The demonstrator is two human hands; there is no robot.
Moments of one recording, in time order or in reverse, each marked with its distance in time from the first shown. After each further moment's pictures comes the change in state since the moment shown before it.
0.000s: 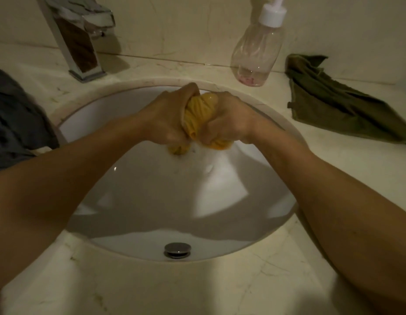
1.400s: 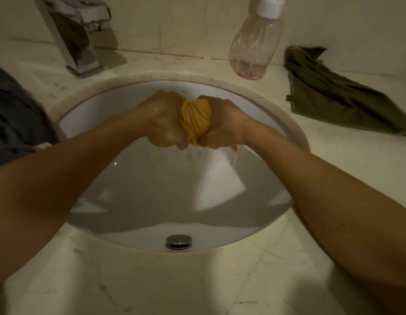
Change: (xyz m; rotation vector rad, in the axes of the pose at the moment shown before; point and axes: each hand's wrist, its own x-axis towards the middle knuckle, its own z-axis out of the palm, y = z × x) left_hand -0.001 0.006 0.002 0.339 -0.259 -0.240; right_hand 0.000 0.012 0.012 -0.366 -0.032 -0.104
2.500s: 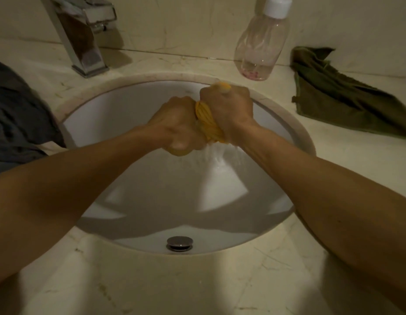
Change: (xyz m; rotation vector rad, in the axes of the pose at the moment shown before) left_hand -0.007 0.029 0.006 -0.222 0.079 -0.098; right_hand 0.021 -0.009 0.015 0.561 0.432 0.293
